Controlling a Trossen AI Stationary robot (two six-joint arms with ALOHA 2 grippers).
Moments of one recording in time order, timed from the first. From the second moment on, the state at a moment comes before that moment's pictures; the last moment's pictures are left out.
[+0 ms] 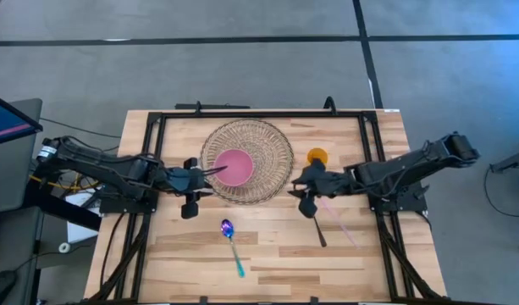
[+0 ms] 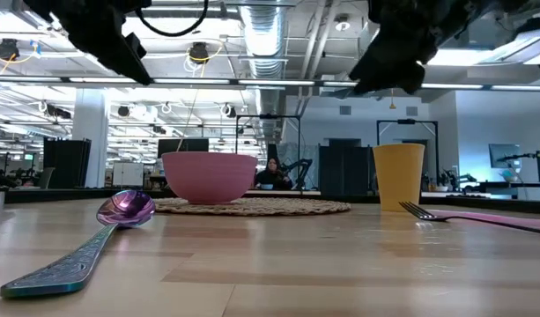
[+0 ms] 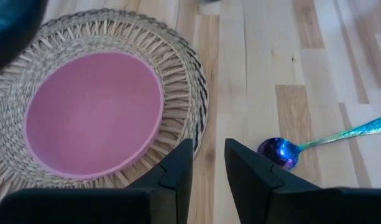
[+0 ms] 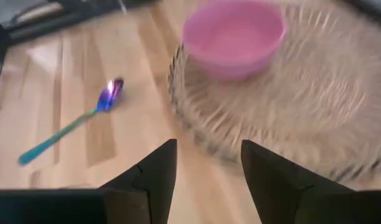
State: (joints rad) left arm -0.25 0.79 0.72 -0.55 -0.24 -0.14; right arm 0.23 1.23 0.77 -0.22 0.35 0.49
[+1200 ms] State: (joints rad) left arm -0.25 0.79 0.70 -0.49 -0.24 -0.14; right arm 0.38 1.61 0.78 -0.58 0.11 1.20
